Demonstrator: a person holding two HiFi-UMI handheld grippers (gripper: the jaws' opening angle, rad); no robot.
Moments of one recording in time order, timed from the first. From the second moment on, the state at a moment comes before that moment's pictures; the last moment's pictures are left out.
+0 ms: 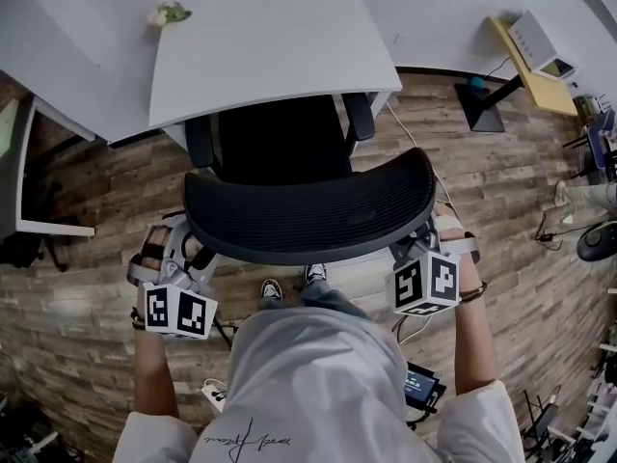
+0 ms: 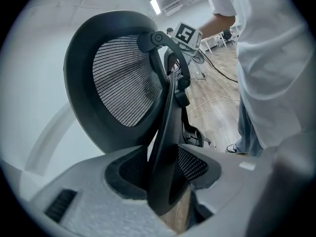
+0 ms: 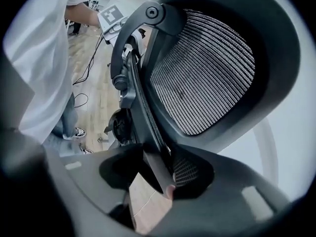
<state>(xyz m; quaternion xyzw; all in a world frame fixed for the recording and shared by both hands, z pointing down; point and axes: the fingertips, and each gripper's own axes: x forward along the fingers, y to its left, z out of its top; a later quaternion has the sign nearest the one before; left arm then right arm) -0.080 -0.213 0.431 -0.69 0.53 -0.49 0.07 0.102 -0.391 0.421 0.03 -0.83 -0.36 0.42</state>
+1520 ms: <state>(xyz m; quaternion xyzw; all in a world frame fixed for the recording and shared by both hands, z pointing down) -0.160 -0.292 0.434 -0.68 0.54 -0.49 0.02 0.022 -0.467 0.419 0.00 -0.84 -0.38 0.40</state>
